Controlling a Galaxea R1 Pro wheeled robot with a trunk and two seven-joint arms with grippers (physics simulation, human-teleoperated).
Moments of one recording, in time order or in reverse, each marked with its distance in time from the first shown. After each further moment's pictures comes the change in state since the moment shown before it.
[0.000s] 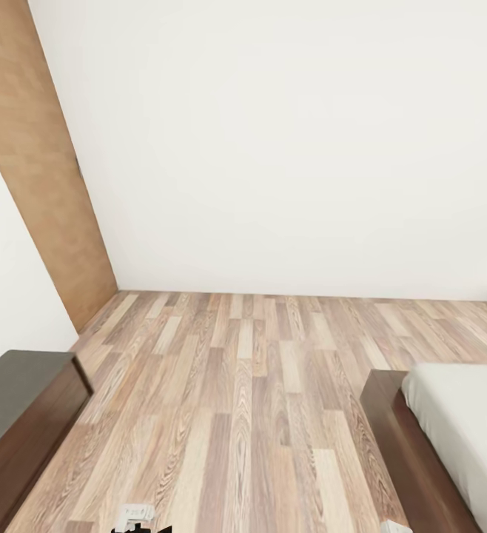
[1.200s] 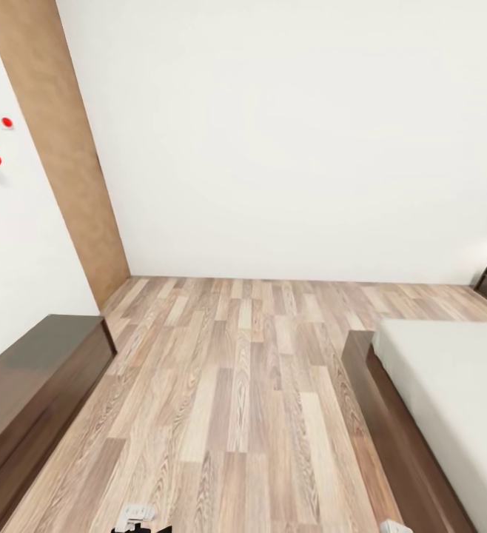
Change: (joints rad) left arm 0.000 0.000 0.000 -0.001 0.000 0.000 0.000; right arm 0.000 0.000 0.000 0.000 0.000 0.000 0.000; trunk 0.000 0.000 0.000
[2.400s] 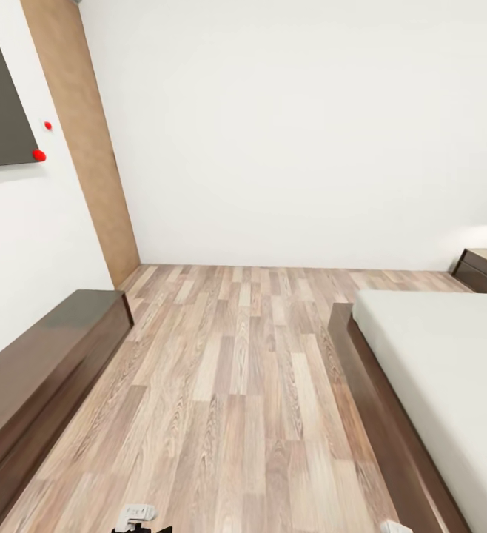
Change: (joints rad) left arm 0.000 0.000 0.000 0.000 0.001 0.000 -0.008; right arm 0.000 0.000 0.000 0.000 0.000 0.000 0.000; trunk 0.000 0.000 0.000
